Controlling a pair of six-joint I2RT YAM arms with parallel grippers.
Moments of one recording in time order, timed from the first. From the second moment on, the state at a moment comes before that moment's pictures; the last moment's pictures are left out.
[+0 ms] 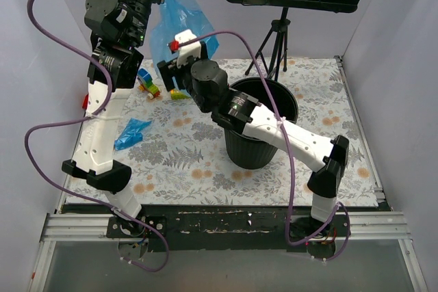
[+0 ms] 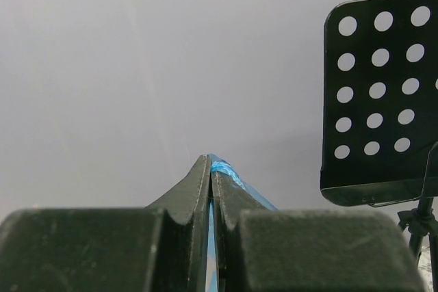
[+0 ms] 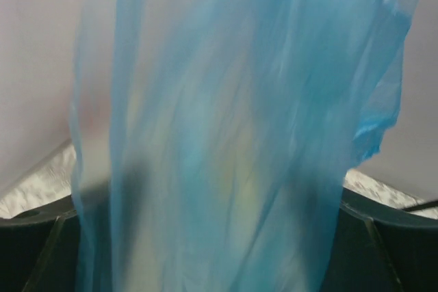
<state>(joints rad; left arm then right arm) -0.45 1.70 2.43 -0.25 -0.23 0.27 1.11 1.84 2.03 -0.09 0.54 -0.06</state>
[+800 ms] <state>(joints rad) -0.48 1.64 2.29 -0.34 0.40 0.09 0.80 1.01 1.58 -0.28 0.07 -0.42</state>
